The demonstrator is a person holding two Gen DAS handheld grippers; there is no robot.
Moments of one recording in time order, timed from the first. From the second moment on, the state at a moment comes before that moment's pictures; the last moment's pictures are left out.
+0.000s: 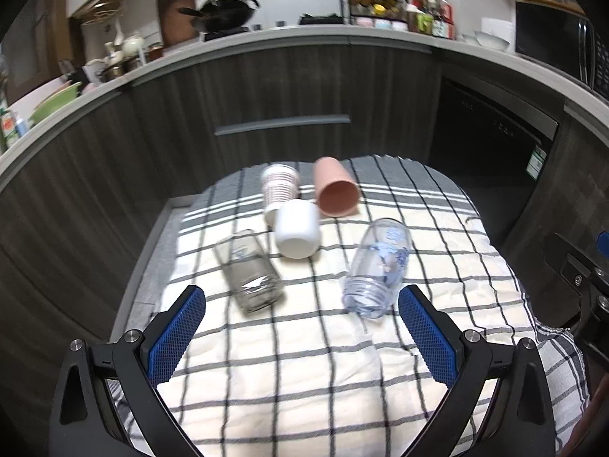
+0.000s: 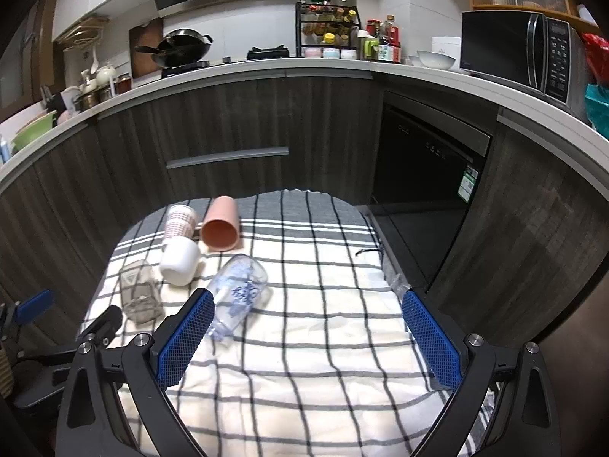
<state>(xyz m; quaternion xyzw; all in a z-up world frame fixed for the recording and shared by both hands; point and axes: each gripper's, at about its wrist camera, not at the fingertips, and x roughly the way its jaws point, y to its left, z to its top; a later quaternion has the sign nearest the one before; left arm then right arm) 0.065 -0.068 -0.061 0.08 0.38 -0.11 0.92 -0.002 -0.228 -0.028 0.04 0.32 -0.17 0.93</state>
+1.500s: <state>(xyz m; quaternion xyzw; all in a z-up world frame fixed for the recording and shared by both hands) 0.191 -0.188 -0.193 0.17 0.53 -0.19 0.81 0.057 -0.310 -0.107 0.12 0.38 -0.24 0.88</state>
